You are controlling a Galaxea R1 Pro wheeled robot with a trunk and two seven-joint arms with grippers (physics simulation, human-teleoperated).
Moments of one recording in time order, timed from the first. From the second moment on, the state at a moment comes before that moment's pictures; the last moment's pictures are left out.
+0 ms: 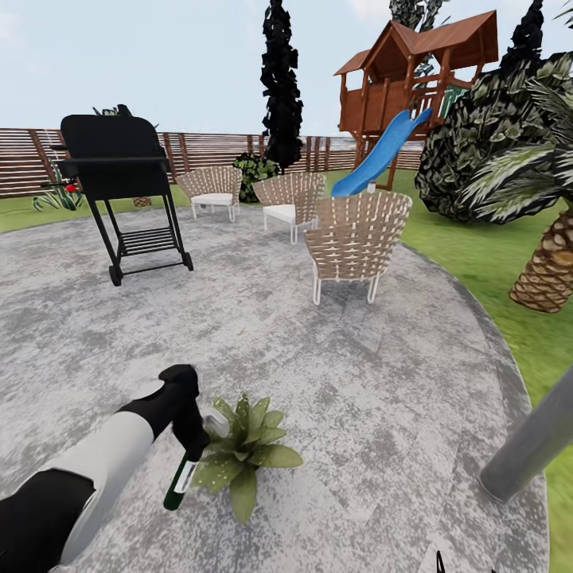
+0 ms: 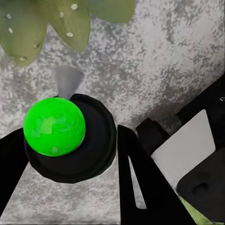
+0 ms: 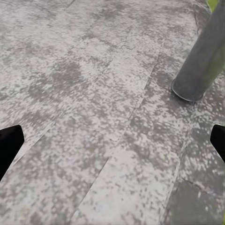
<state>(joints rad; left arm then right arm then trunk) -0.97 0.05 -0.29 -0.48 -1.08 0.88 -1.39 -0.28 -0.10 -0.83 -0.08 0.58 -0.88 -0.06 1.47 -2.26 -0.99</state>
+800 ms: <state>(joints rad) -0.95 0.06 -0.28 -0.47 -1.08 0.88 -1.38 -0.28 -0.10 -0.83 -0.08 0.58 -0.88 -0.06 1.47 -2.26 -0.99</state>
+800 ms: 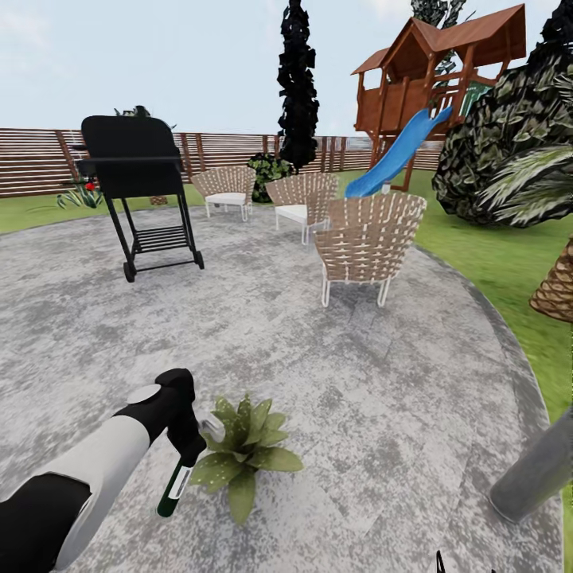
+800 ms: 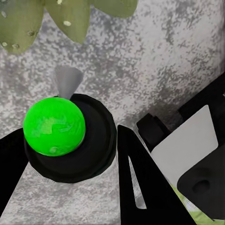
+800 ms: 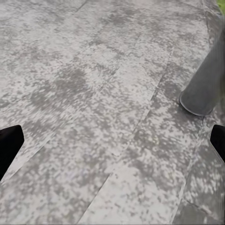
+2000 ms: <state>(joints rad) -1.04 0.00 -0.40 -0.49 -1.15 0.84 -1.56 -0.28 -0.10 -0.83 -0.08 0.58 -0.88 -0.06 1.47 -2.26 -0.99</state>
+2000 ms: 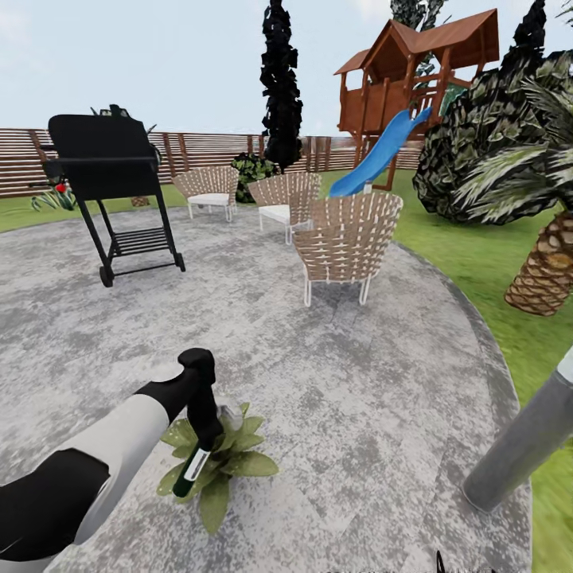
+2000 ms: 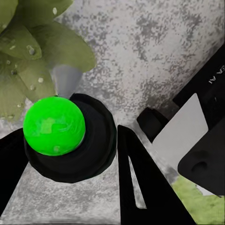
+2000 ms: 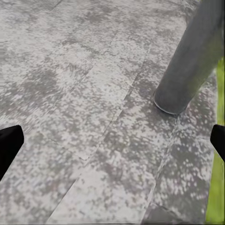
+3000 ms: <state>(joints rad) -1.06 -0.03 -0.57 -0.47 -1.14 0.80 -1.56 -0.28 -0.10 -0.83 -0.08 0.58 -0.88 -0.06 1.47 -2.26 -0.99</state>
